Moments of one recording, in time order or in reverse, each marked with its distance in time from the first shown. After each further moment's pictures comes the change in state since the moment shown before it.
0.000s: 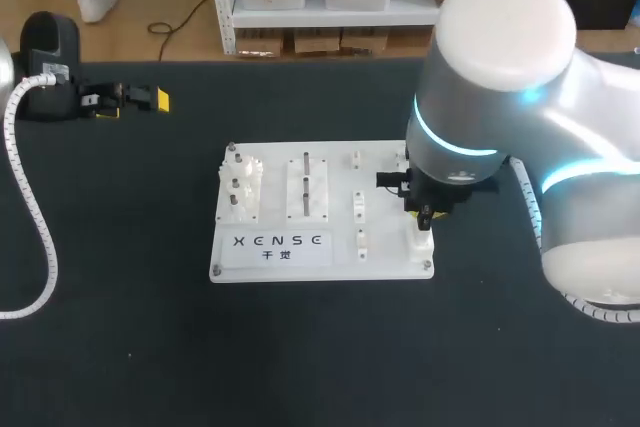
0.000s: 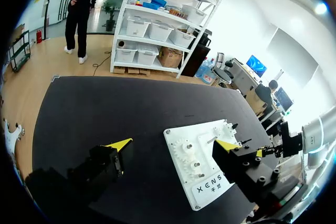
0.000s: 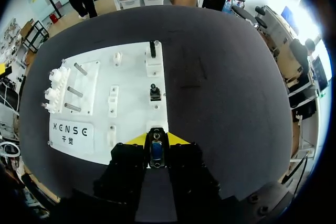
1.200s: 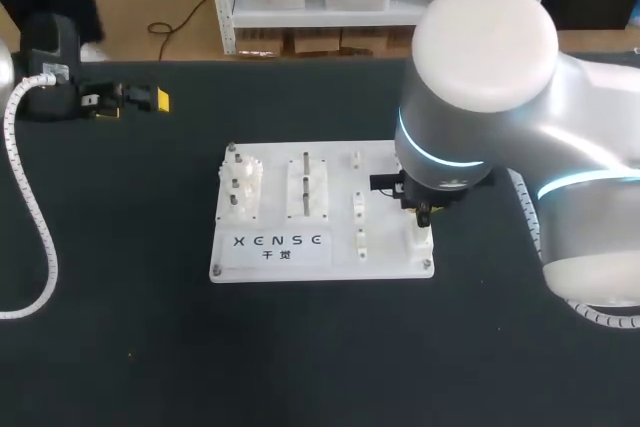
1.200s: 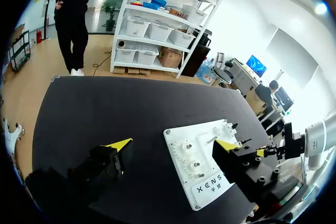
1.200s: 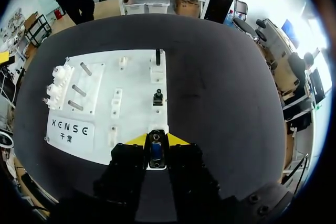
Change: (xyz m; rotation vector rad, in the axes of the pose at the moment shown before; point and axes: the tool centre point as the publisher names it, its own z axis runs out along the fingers) left arm 0.000 0.000 0.000 0.000 0.000 0.000; right arm -0.006 0.004 -0.010 0.046 -0.083 -0.080
